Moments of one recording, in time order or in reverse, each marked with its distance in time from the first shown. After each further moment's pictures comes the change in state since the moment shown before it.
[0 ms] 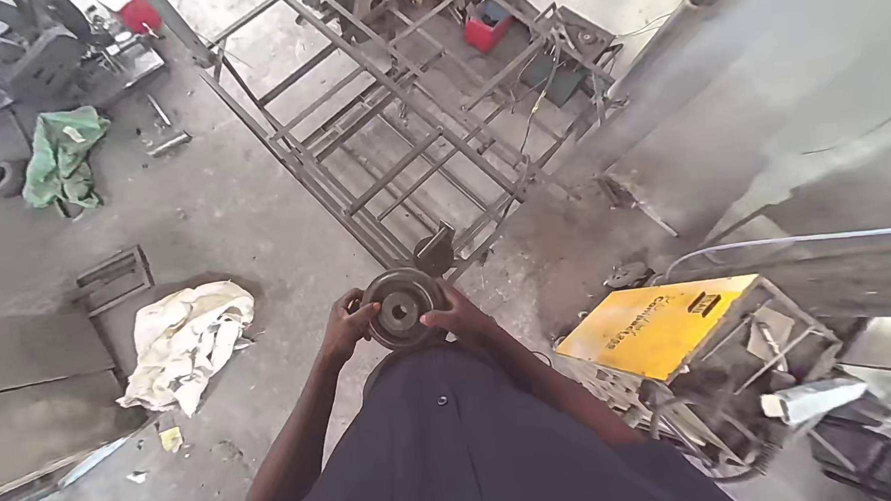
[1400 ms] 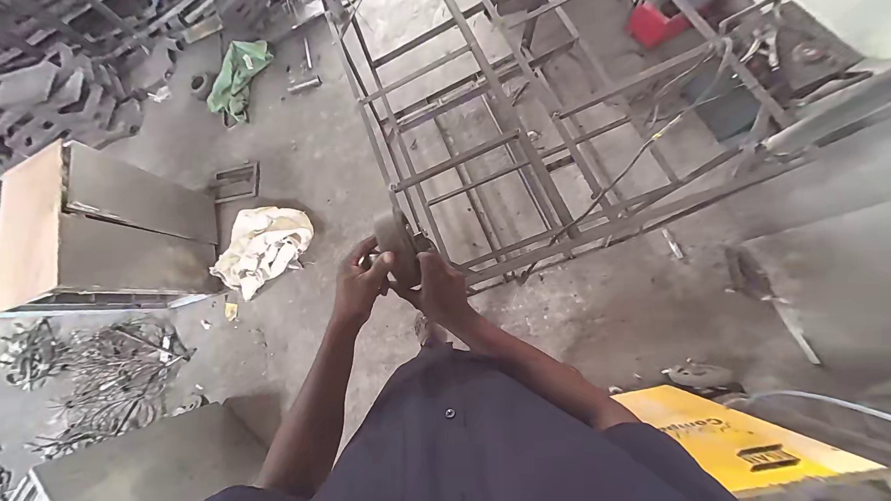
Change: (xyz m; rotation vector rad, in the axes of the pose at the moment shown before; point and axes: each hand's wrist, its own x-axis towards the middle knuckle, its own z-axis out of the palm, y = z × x) left_hand -0.011 0.078 0.170 0.056 0.483 0.225; right_hand 0.031 -0.010 -0.077 -0.758 0.324 -0.851
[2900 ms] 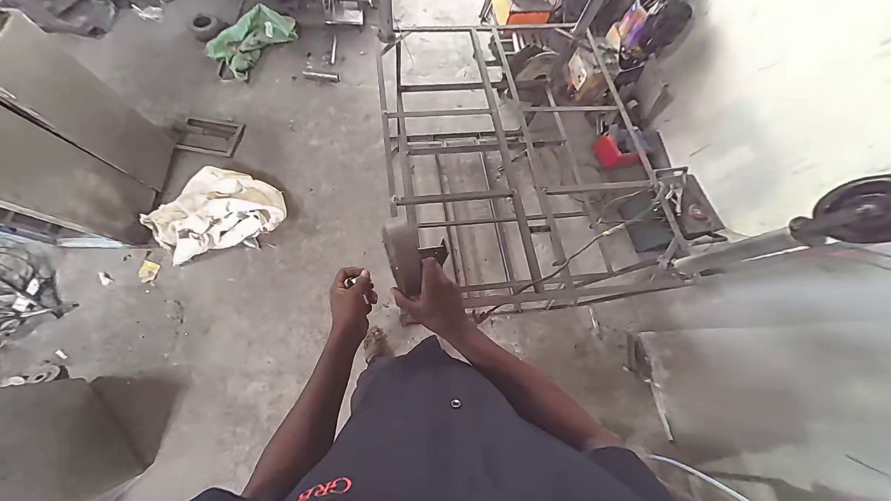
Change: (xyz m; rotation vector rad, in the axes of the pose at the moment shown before) left_hand -0.020 -0.081 -0.012 -0.541 0.467 -0.255; right_hand 0.019 -0.029 -0.014 -0.074 -0.382 0.031
